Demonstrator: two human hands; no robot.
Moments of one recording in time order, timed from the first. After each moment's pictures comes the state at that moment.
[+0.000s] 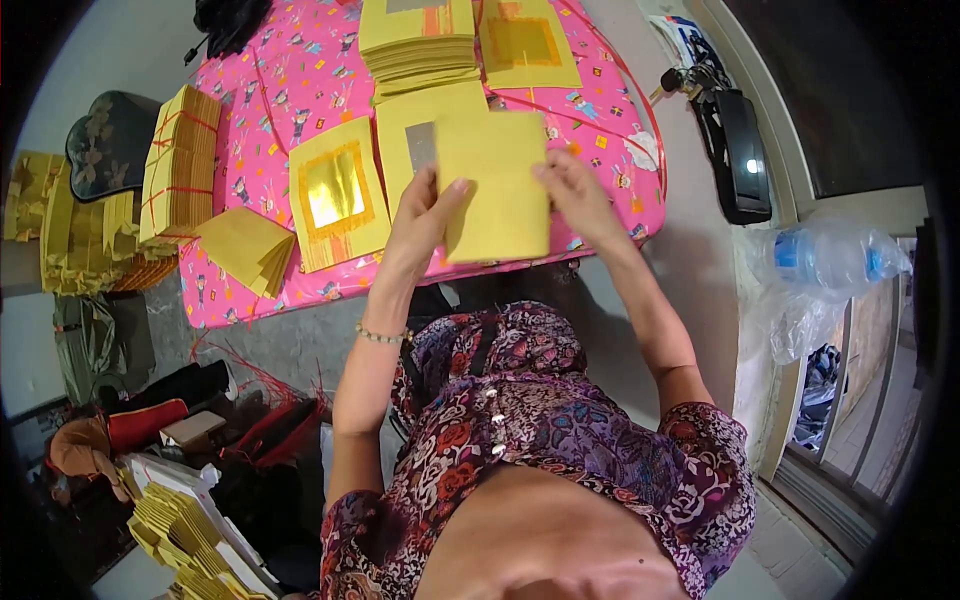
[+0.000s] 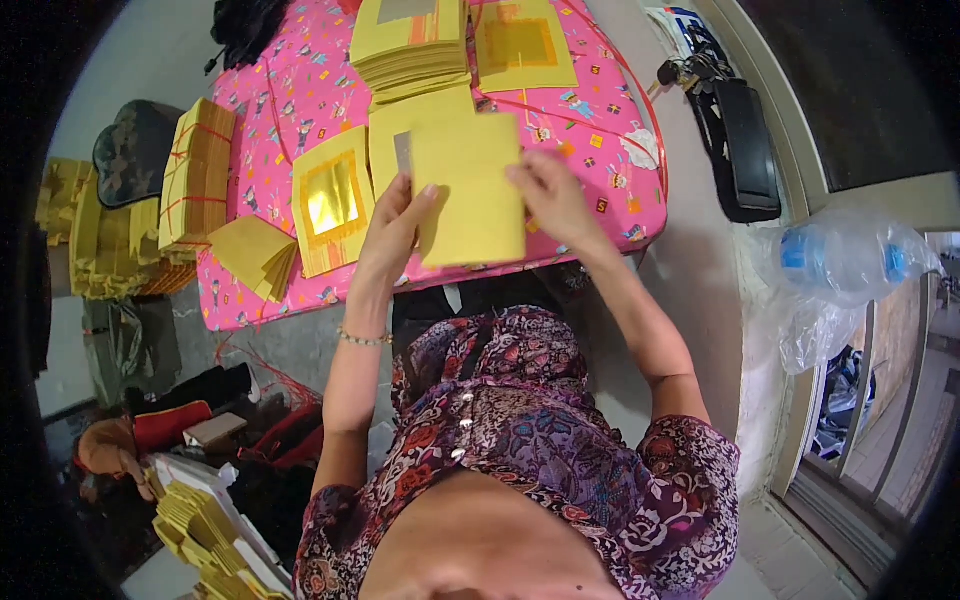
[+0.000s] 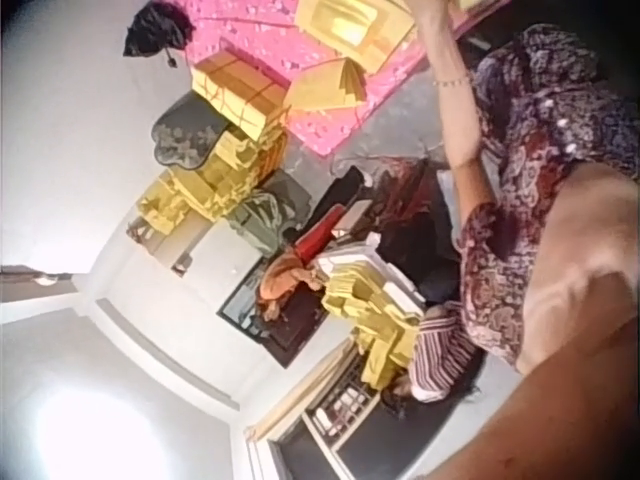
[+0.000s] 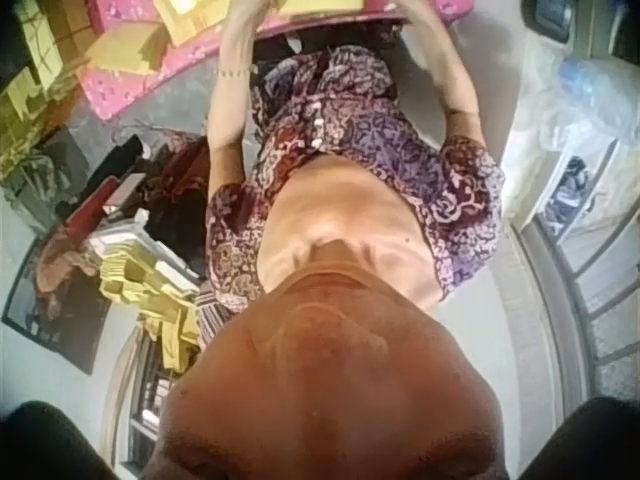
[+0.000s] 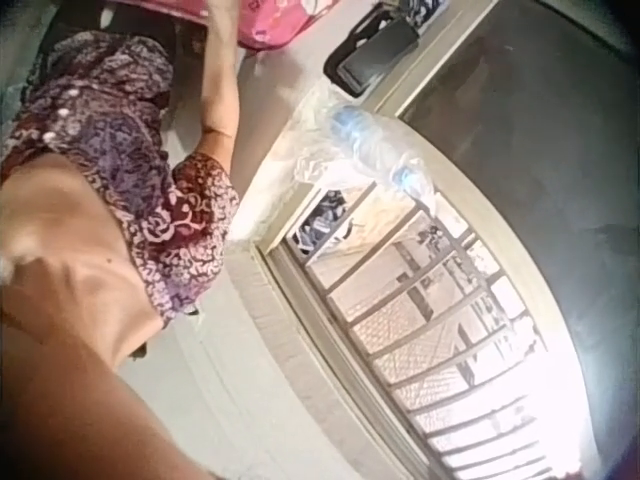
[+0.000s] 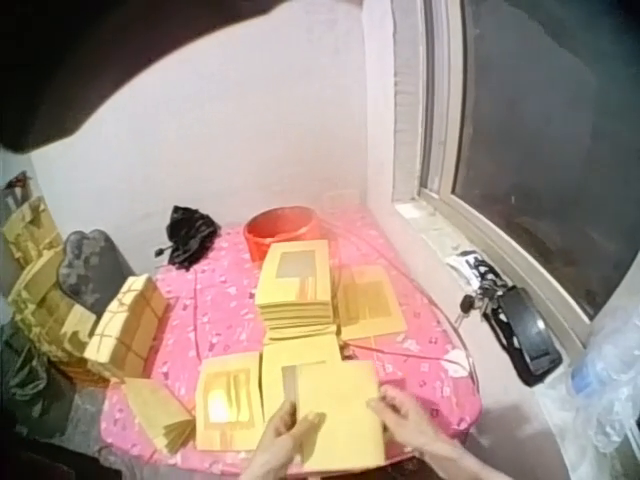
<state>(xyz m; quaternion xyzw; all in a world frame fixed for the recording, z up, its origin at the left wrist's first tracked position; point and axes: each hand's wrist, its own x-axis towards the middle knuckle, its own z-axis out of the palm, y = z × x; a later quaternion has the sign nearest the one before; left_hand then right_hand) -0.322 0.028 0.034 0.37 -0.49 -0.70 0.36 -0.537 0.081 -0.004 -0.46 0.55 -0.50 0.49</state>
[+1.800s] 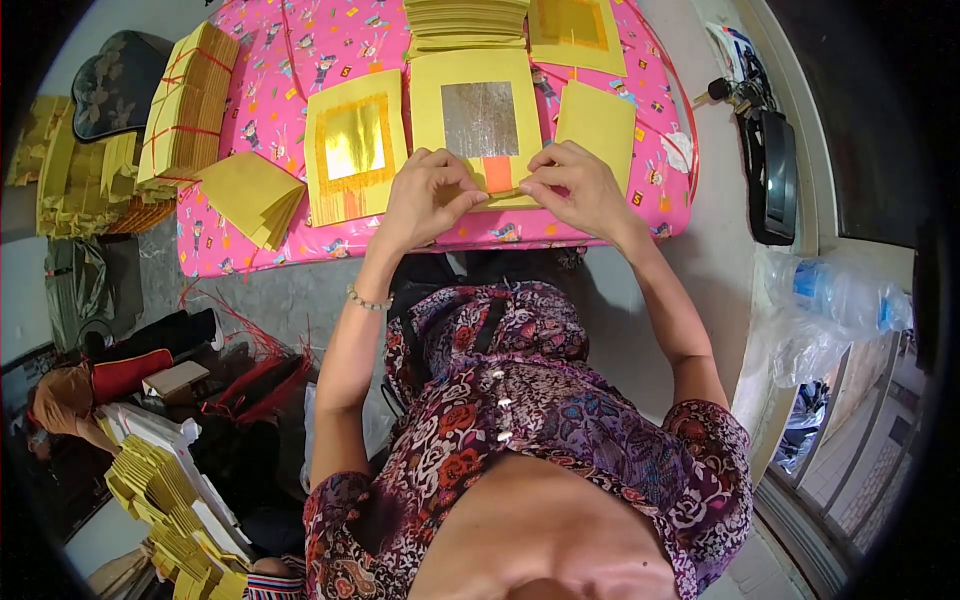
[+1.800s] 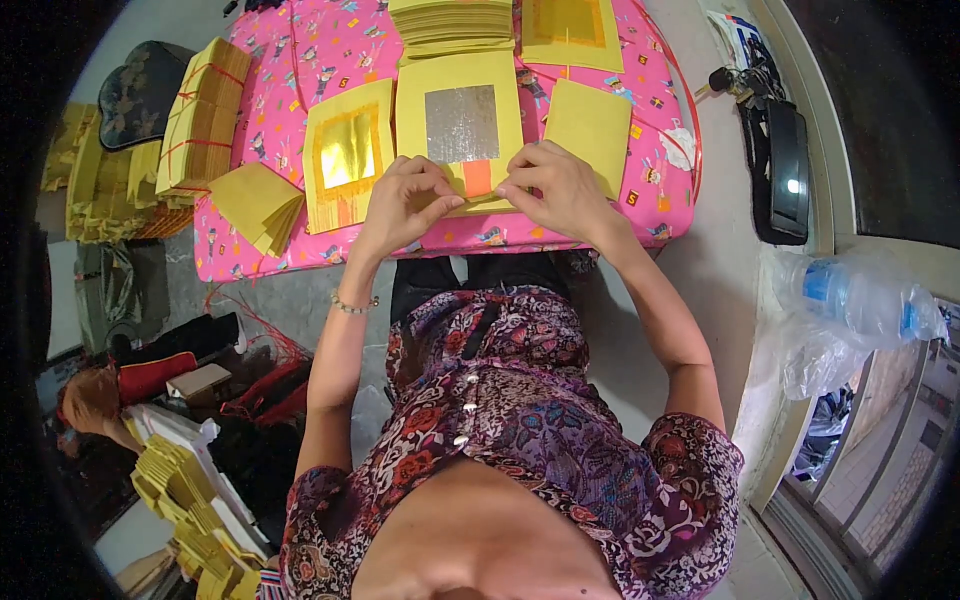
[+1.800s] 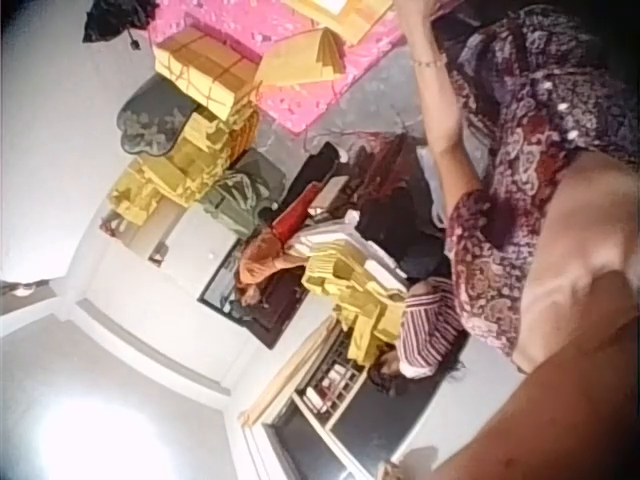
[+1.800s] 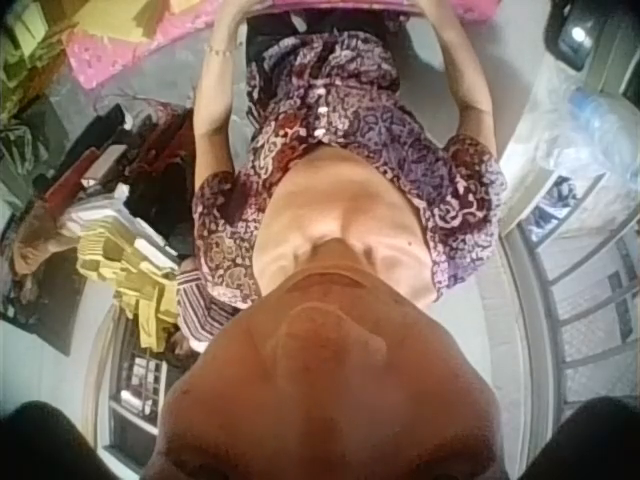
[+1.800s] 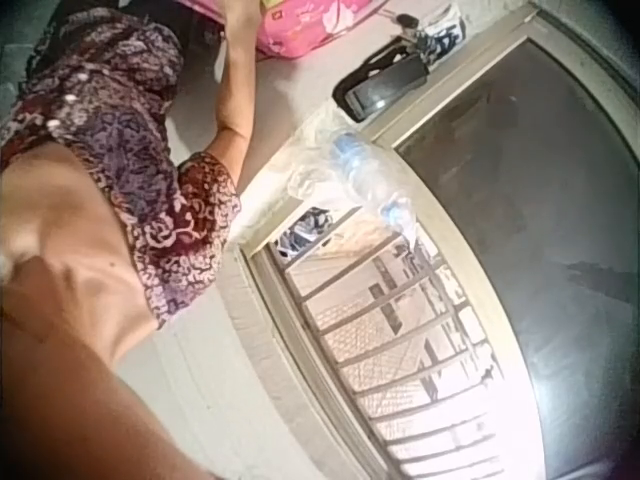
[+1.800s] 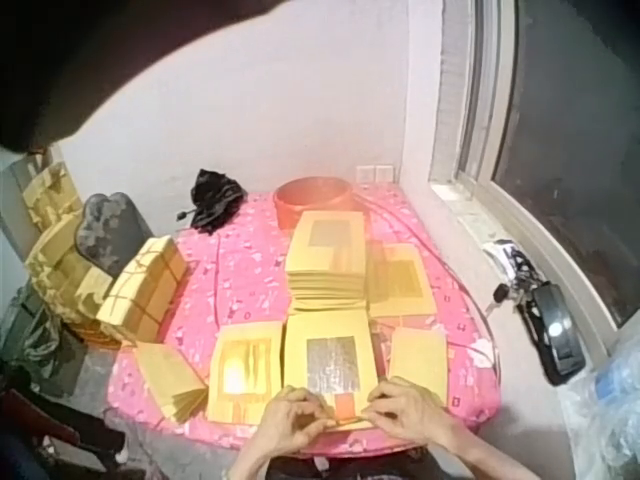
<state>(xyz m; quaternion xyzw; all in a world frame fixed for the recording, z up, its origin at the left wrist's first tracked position) -0.279 0.018 0.010 0.36 -0.84 -0.31 0.26 -0.517 0.072 0.008 -0.79 0.50 -0.30 0.18</state>
